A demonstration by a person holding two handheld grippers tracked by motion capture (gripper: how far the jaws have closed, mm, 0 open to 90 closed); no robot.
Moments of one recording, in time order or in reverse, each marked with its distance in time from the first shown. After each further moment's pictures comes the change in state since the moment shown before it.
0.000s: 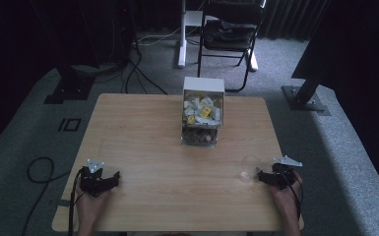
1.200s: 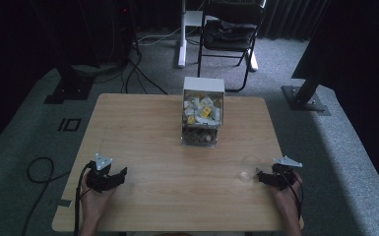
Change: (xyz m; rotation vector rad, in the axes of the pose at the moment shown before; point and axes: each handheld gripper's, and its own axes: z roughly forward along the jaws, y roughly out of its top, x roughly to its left) left arm -0.037 0.035 -0.034 -0.038 -0.095 0.093; right arm 0.000 -0.001 -0.001 -0.001 0.010 -0.012
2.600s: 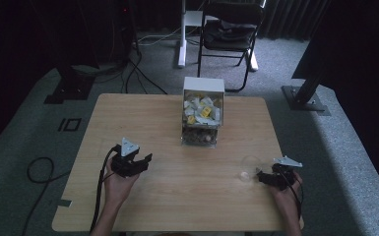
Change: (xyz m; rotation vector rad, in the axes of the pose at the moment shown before) left arm -0.055 0.063 0.008 -0.093 -0.138 0.105; right arm 0.000 0.000 0.000 0.000 0.000 0.000
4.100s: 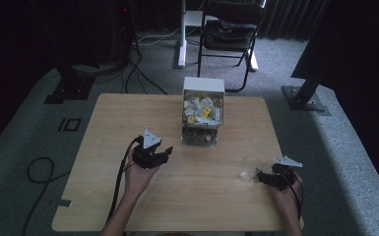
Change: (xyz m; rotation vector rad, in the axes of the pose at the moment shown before) left arm -0.039 0.037 0.029 -0.046 -0.096 0.066; right arm 0.000 0.000 0.000 0.001 0.003 -0.002
